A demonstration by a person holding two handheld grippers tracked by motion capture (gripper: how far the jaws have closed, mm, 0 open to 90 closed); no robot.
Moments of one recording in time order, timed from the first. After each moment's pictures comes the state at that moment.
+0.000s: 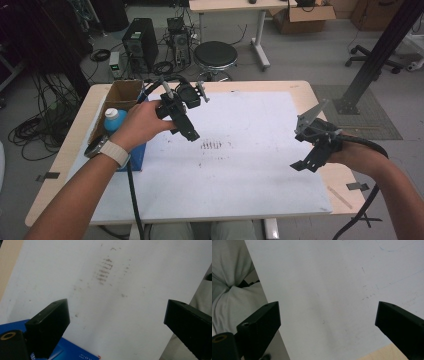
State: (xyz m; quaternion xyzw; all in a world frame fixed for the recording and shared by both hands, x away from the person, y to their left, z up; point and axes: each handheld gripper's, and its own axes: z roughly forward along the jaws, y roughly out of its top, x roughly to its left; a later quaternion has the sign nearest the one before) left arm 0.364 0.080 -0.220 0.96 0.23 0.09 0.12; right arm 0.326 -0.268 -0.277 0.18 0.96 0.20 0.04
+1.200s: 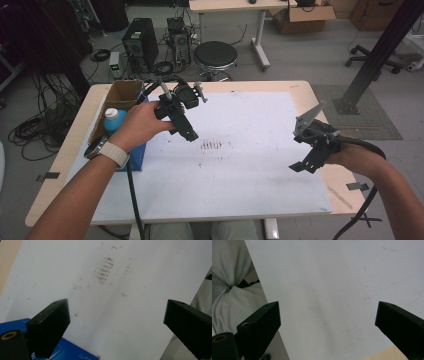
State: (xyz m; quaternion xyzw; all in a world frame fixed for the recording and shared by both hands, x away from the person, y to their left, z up) left arm 0.366 0.083 -0.224 0.96 0.23 0.08 0.12; right arm 0.326 -0.266 -0.282 0.18 0.96 0.20 0.04
